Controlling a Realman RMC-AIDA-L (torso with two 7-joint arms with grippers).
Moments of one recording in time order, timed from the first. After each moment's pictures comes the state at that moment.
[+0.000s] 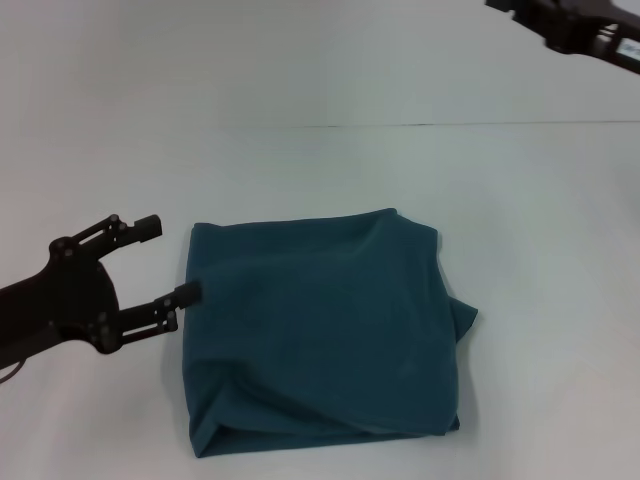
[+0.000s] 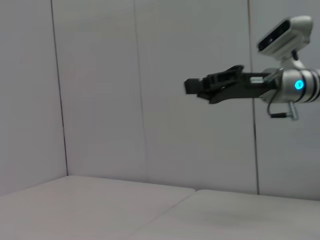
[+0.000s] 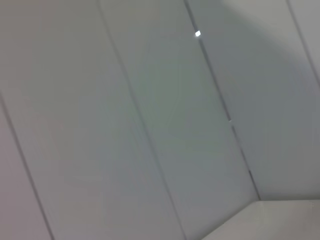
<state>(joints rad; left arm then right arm) -0.34 -2.14 0.46 0.77 1.89 1.75 -1.01 0.55 2.03 -0.91 -0.89 -1.44 -1.29 1.75</state>
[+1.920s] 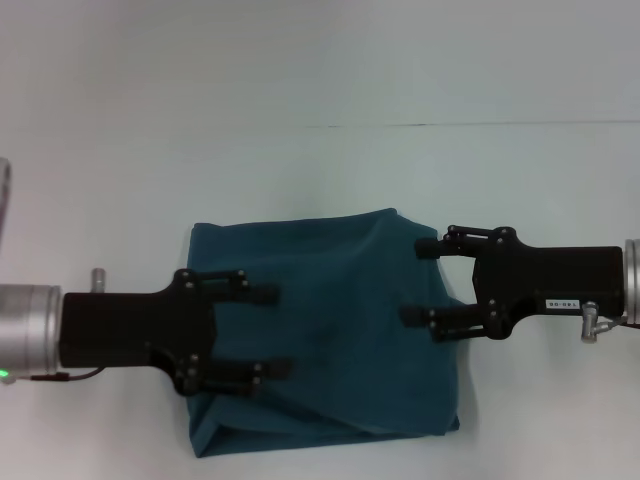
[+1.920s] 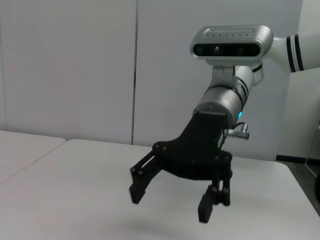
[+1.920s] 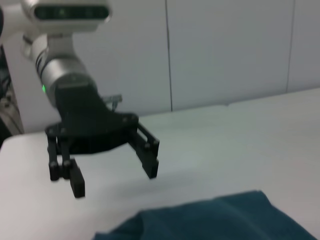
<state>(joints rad) -0.53 -2.09 0.67 0.71 2.06 1.78 -1.17 0.50 2.07 -0.99 -0.80 -1.85 -1.50 1.34</state>
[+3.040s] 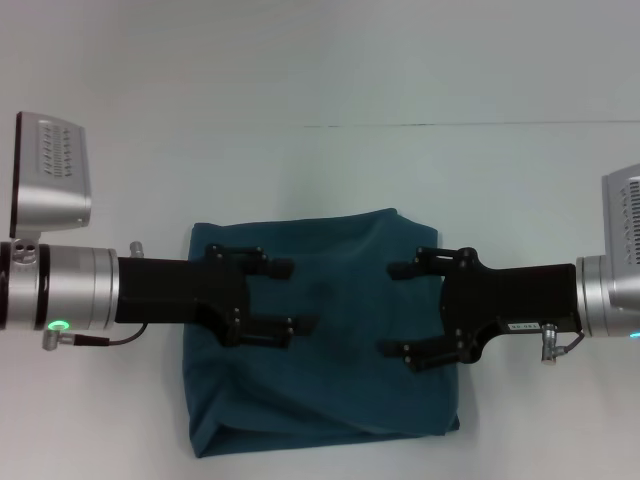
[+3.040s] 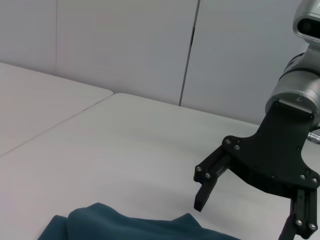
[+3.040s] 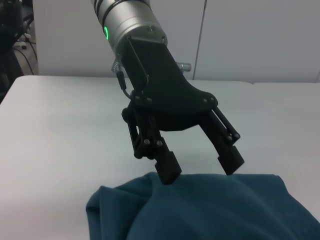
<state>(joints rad) -0.60 -2.11 0.78 0.71 2.07 1.54 -1.38 0.54 2.09 -1.05 -0.75 -1.92 -1.40 1.16</state>
